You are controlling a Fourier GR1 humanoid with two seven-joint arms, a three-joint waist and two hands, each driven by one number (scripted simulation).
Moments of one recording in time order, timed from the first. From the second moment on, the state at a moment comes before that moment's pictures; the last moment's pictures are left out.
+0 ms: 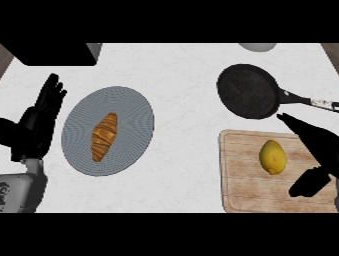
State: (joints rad) left arm -0.20 0.24 0.04 -1.49 0.06 0.11 0.08; right arm -0.11 -0.47 0.10 -1.69 0.61 0.52 0.41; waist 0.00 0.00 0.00
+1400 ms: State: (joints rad) left arm -0.24 0.20 0.11 -1.45 0.02 0.05 0.07; right arm -0.21 -0.34 0.13 -1.40 0.83 0.55 0.23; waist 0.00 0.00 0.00
